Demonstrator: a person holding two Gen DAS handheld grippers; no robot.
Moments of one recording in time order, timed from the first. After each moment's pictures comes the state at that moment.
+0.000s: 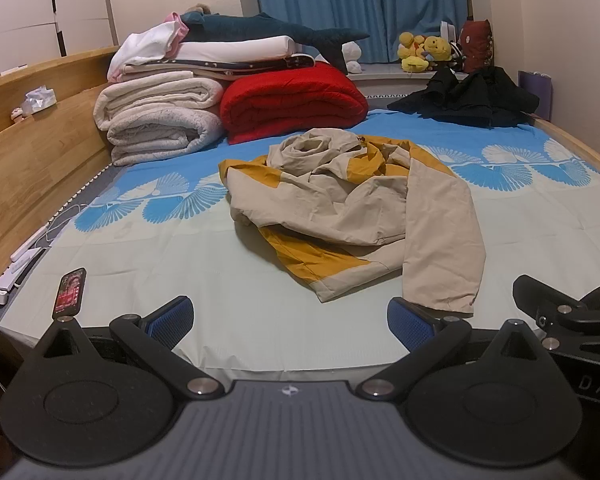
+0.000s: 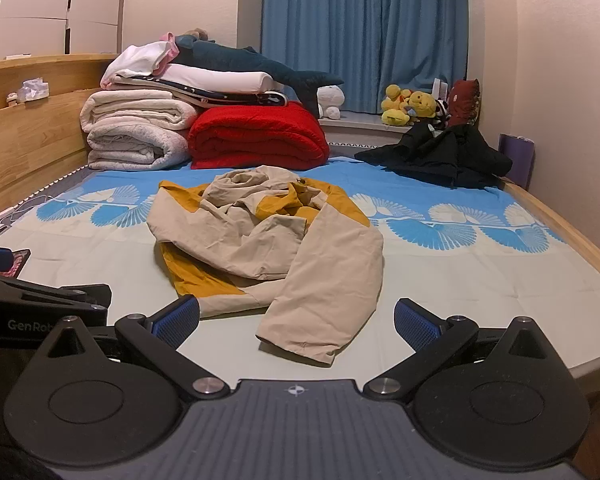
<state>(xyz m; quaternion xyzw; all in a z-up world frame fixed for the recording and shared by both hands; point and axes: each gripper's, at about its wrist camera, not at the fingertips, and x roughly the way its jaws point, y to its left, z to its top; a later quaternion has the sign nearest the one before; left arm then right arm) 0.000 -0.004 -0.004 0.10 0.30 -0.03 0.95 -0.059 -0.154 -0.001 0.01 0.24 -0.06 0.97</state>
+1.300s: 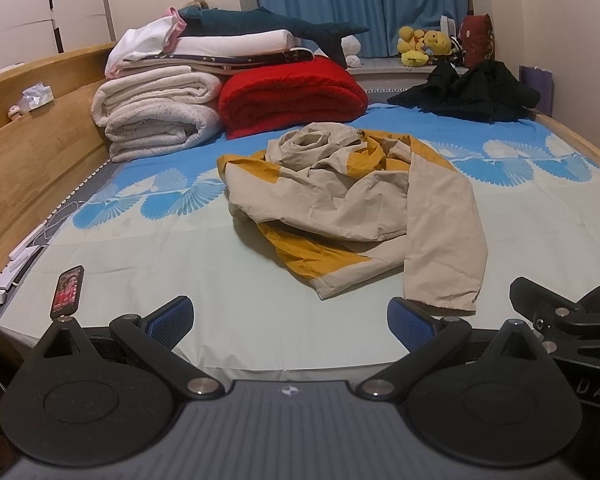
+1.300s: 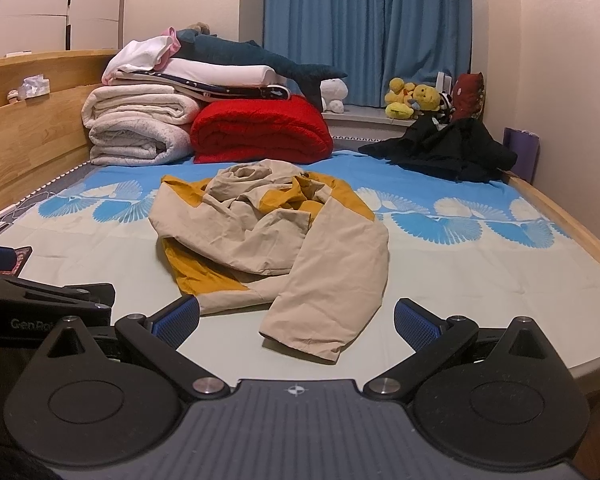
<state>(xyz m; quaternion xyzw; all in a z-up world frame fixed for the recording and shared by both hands) 0.007 -0.001 -0.005 0.11 0.31 -0.04 0.94 -0.050 -0.155 -0.006 0.01 0.25 -0.05 0.97</state>
